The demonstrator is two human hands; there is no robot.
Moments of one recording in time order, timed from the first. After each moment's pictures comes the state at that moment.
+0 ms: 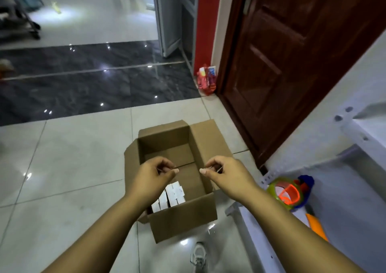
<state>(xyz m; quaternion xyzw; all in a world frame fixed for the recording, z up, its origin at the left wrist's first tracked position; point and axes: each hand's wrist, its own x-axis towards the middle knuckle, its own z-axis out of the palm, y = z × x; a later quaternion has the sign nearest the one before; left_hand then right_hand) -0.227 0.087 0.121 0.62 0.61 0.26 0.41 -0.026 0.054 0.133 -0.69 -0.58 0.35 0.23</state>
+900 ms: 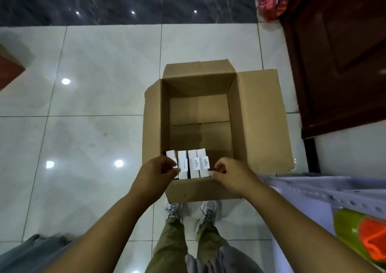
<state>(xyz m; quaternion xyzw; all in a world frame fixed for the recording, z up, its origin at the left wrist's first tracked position) -0.269 0.143 -0.047 0.48 0.75 0.09 0.45 -0.058 0.168 -0.061 -0.64 -0.57 0.51 -0.09</state>
